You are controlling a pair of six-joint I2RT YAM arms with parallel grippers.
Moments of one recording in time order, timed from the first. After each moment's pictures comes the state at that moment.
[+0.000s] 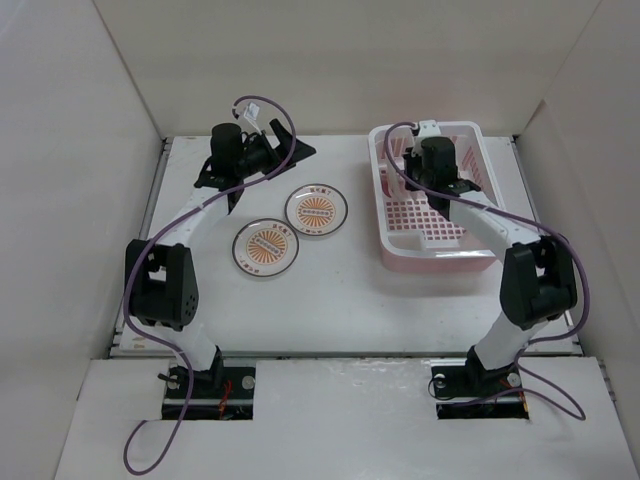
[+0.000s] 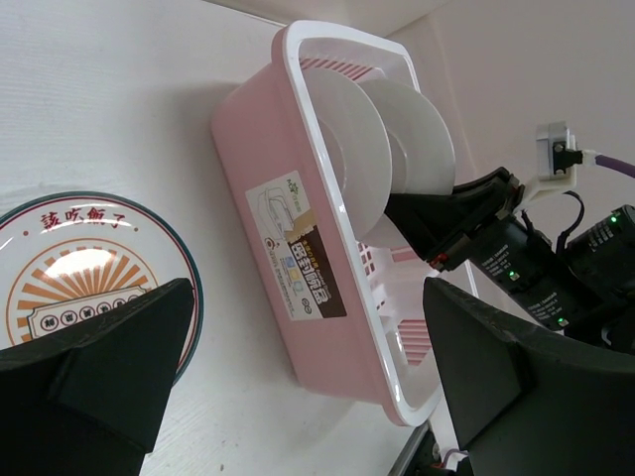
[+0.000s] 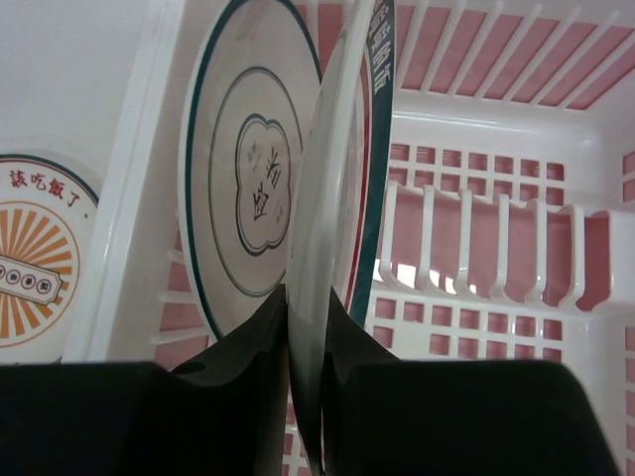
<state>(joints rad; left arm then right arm) -0.21 1.68 1.30 0.14 0.58 -0.80 0.29 1.68 1.27 -0.04 0.12 0.06</state>
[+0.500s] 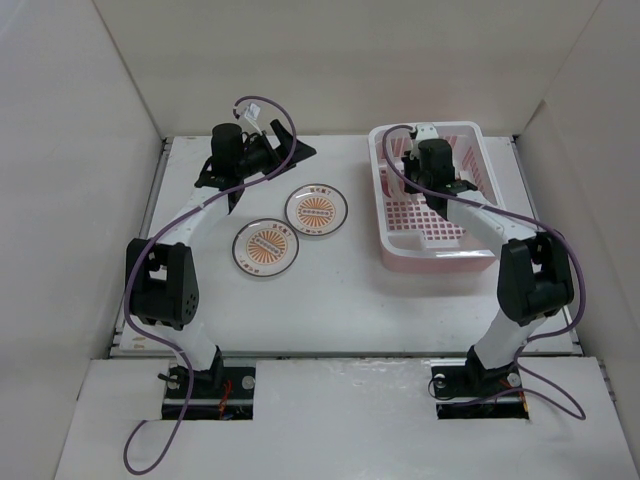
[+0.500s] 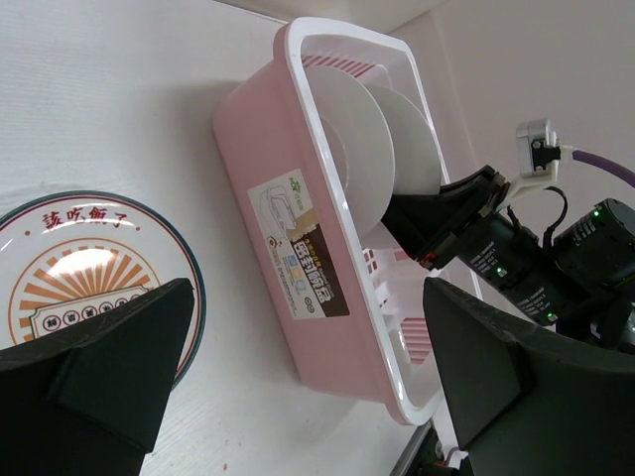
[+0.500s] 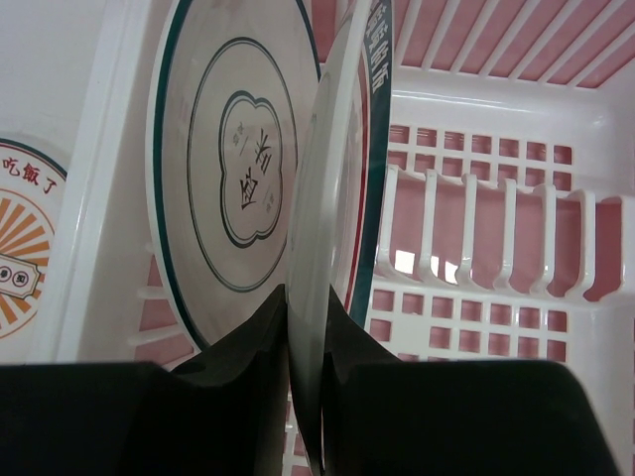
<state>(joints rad) -0.21 1.69 1.30 0.13 0.59 -0.79 0.29 1.72 1.27 -0.06 0.14 0.06</state>
